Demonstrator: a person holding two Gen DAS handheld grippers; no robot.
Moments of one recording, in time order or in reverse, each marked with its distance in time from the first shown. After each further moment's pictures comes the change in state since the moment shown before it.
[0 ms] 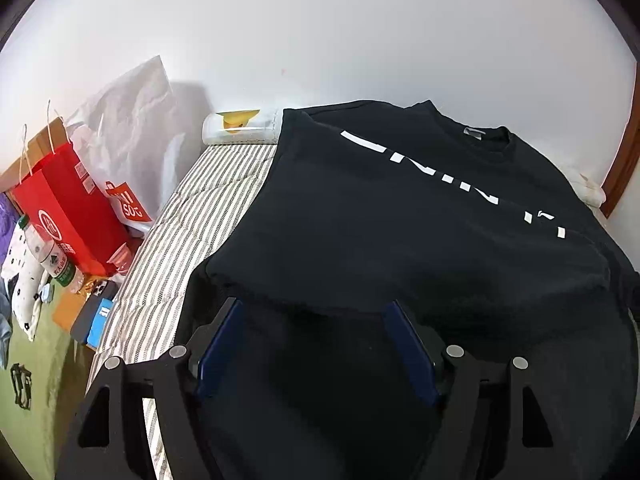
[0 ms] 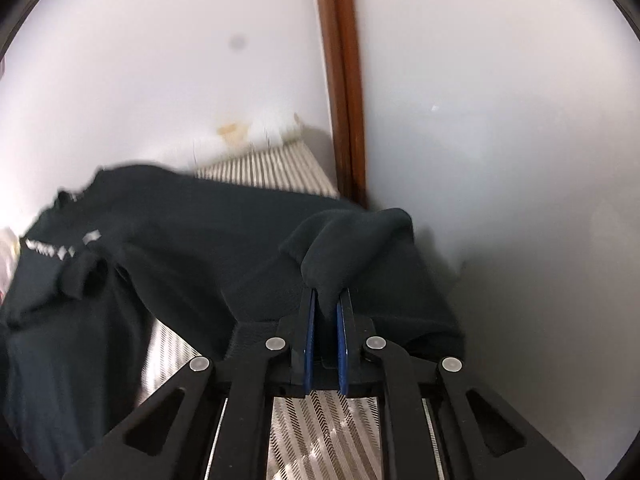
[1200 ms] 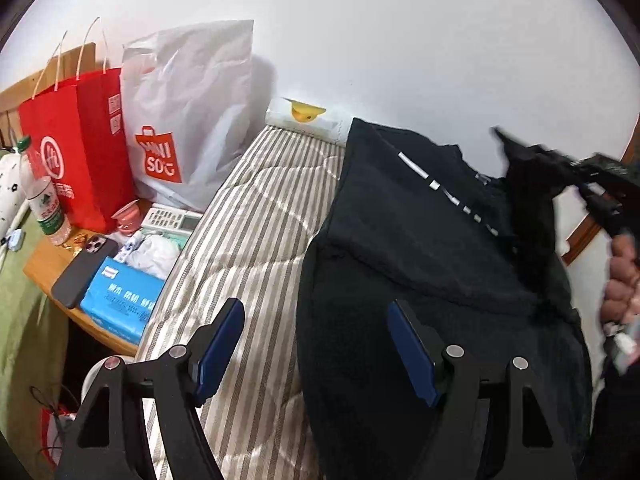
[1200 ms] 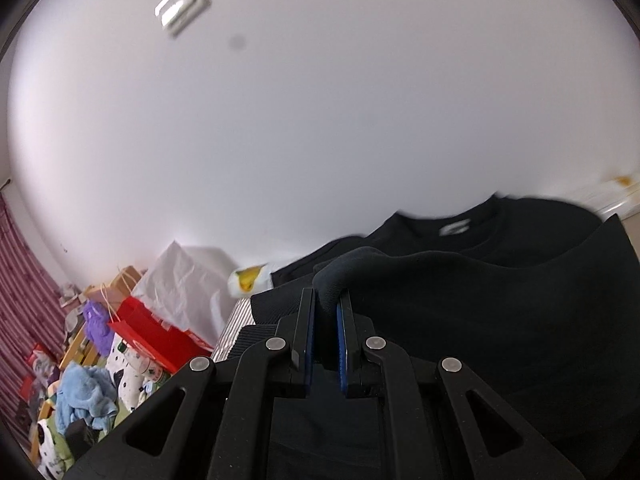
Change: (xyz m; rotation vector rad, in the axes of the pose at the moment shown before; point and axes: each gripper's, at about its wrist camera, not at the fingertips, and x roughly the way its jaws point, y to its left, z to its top) left arm -0.017 0.135 -0.031 -0.190 -0.036 -0.216; right arm -0.024 0.506 0.044 -0.059 0.011 0.628
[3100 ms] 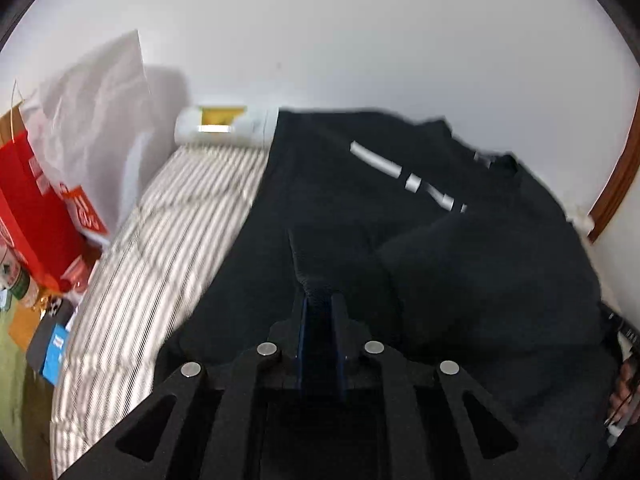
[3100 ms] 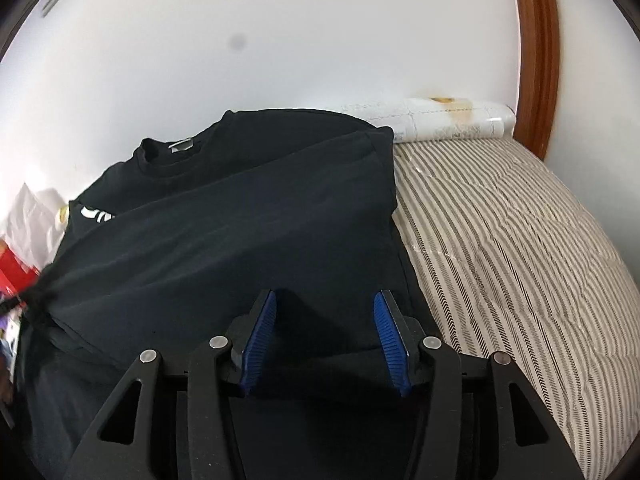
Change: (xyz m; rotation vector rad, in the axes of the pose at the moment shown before) left arm 0.089 -0.089 0.037 0.145 0.035 0.074; right arm -0.069 -0.260 -0.062 -0.026 0.087 -0.425
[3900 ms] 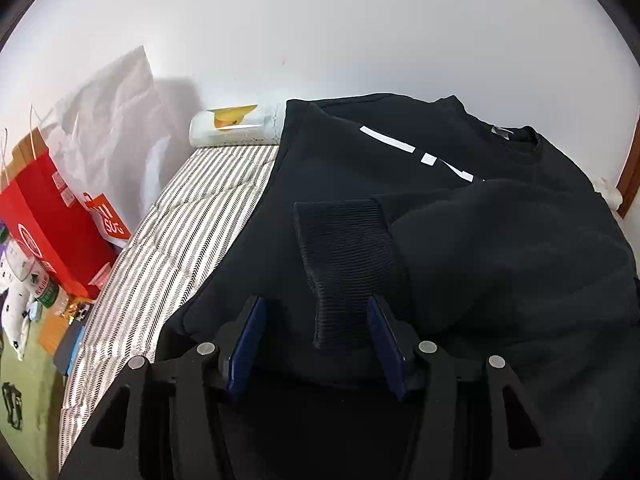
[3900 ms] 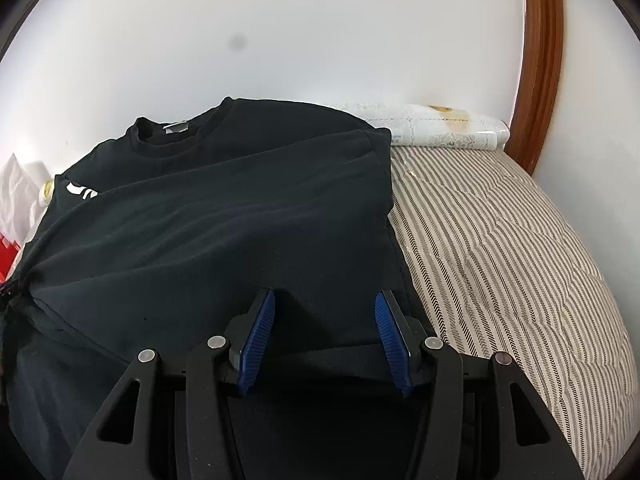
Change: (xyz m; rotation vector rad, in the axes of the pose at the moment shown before) left arm 0.013 -0.018 -0.013 0.069 -0.033 0.141; right arm 0.000 0.011 -0.006 -0.076 0.004 -0.085
